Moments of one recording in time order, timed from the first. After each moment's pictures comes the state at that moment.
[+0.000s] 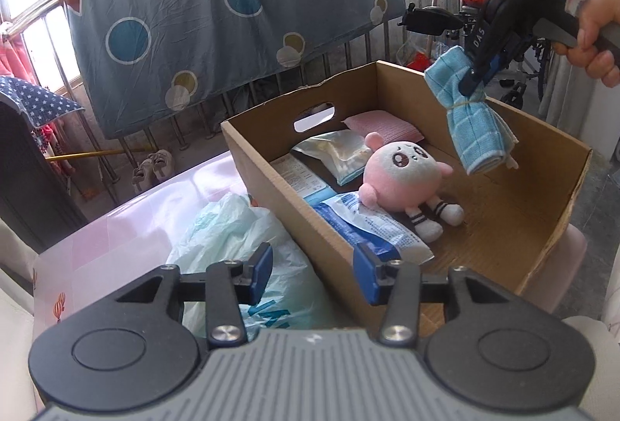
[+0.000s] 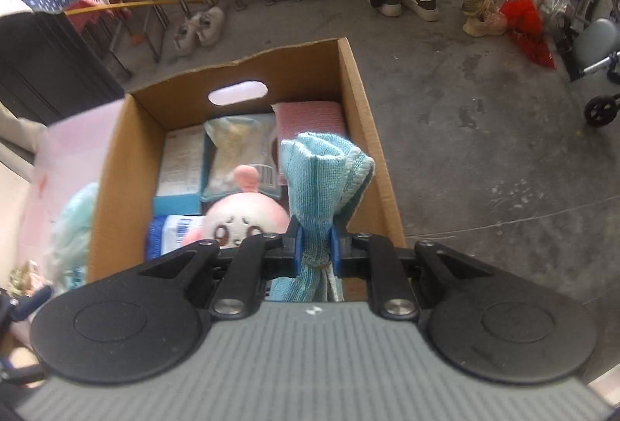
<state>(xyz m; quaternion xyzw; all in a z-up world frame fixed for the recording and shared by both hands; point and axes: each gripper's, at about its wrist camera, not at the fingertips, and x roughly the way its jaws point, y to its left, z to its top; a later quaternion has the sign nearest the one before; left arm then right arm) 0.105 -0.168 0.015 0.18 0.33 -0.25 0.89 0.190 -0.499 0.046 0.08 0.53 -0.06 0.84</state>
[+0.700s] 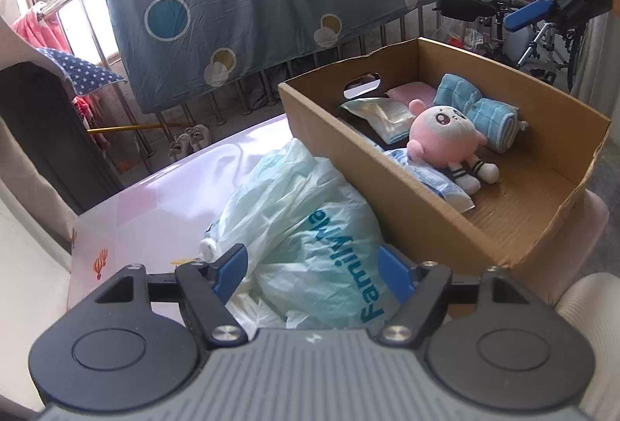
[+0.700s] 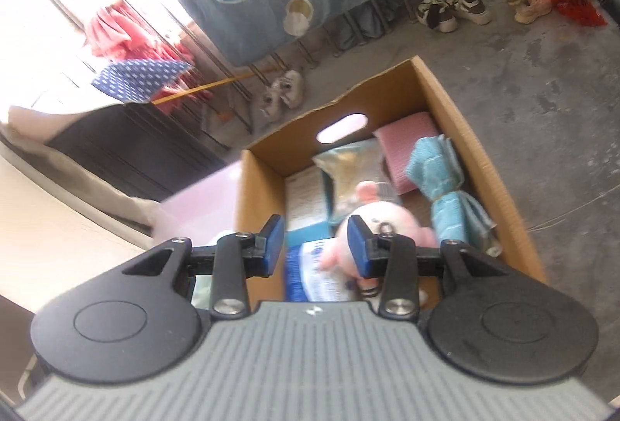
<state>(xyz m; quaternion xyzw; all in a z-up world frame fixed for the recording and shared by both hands) 0.075 -0.108 0.018 0.19 0.35 -0.19 0.90 0.107 -0.480 0.092 0.33 0.38 0.05 0.86</state>
